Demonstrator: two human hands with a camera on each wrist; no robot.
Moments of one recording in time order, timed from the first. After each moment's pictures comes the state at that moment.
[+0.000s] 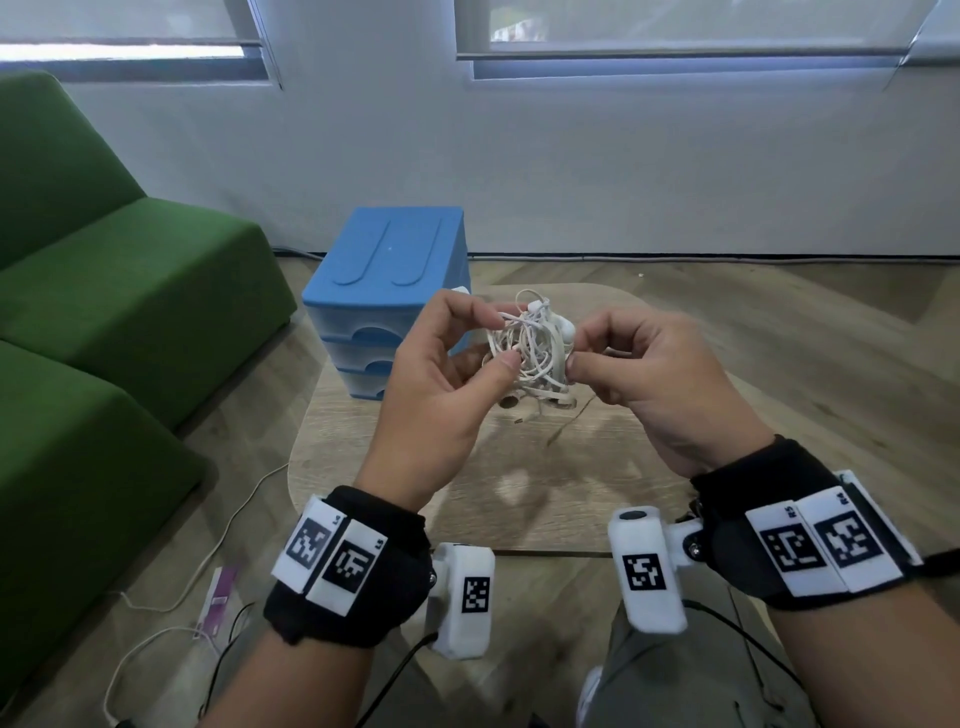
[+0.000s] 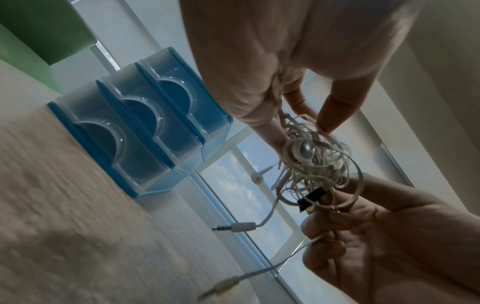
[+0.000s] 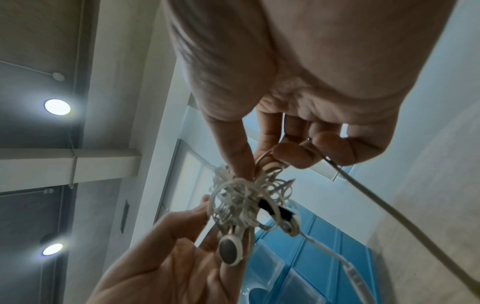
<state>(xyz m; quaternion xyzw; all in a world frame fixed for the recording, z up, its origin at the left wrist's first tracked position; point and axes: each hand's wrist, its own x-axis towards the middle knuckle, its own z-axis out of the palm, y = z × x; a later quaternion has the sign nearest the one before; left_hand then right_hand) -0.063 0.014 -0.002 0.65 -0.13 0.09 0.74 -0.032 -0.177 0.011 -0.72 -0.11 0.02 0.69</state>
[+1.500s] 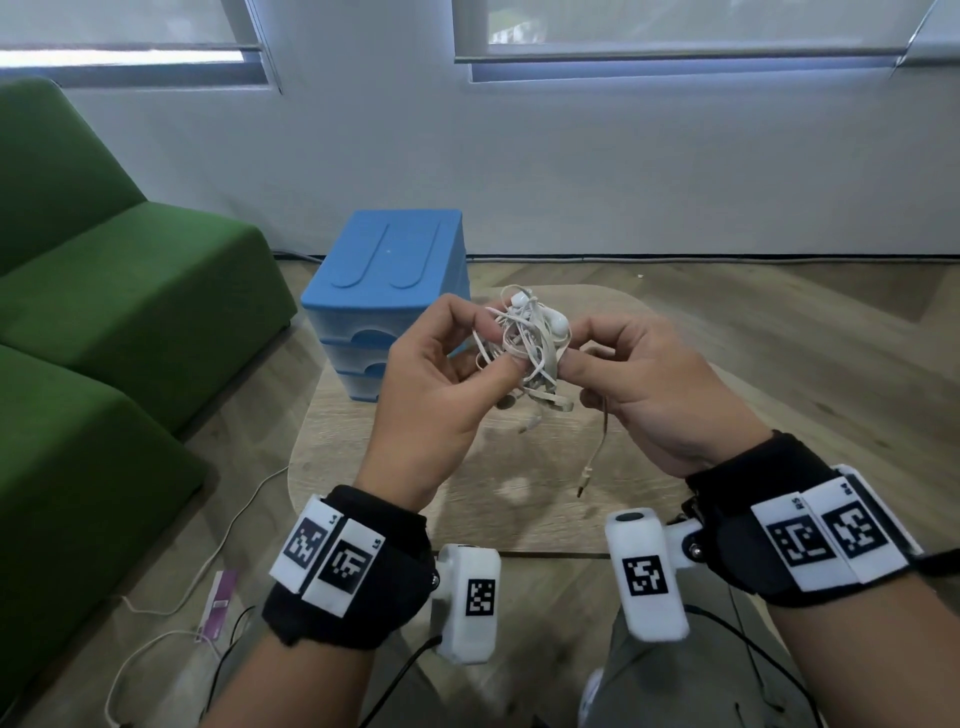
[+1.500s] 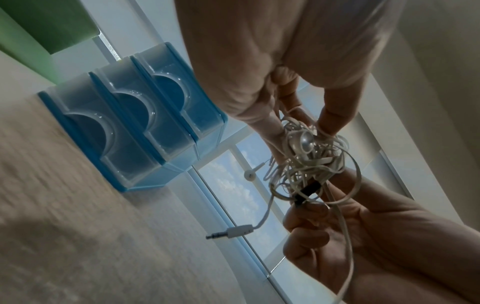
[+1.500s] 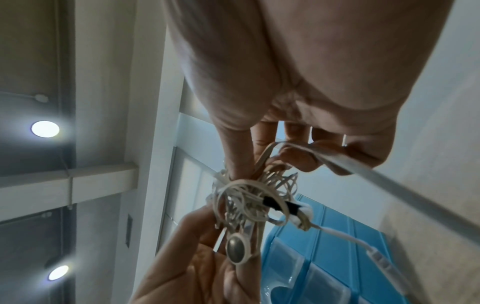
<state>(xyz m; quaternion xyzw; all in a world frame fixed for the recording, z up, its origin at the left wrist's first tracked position) -0.062 0.012 0.000 0.66 -0.11 0.10 0.73 -0.030 -0.174 0.010 -0.70 -0.12 0.09 0.70</state>
